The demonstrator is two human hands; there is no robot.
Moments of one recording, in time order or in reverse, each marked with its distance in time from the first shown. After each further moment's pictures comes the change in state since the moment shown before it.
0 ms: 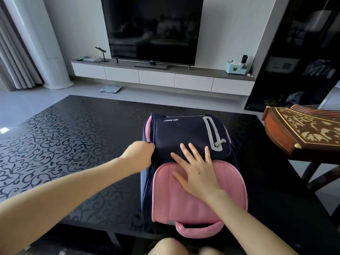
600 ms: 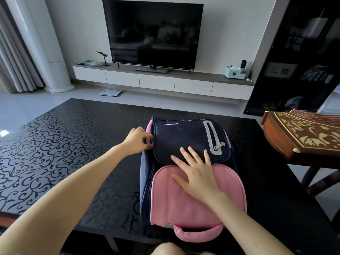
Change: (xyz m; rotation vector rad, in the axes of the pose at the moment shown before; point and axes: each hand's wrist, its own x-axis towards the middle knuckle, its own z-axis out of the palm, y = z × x) left_hand 0.058 -0.051 0.021 -0.471 0.170 -0.058; right_hand 0.002 0.002 -0.001 0.070 0.022 -0.003
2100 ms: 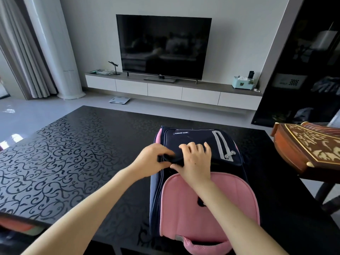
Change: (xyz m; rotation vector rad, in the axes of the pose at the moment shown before) left_hand -0.054 0.040 -0.013 -0.244 0.170 0.214; right_hand 0.064 -0.029 -0.013 -0.038 0.216 0.165
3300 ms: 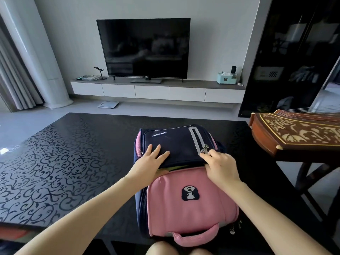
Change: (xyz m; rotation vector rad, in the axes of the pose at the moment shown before) left_hand -0.016 0.054 0.036 0.538 -0.269 -0.060; right_hand -0.056 0.122 -0.037 -0.049 0.065 -0.065
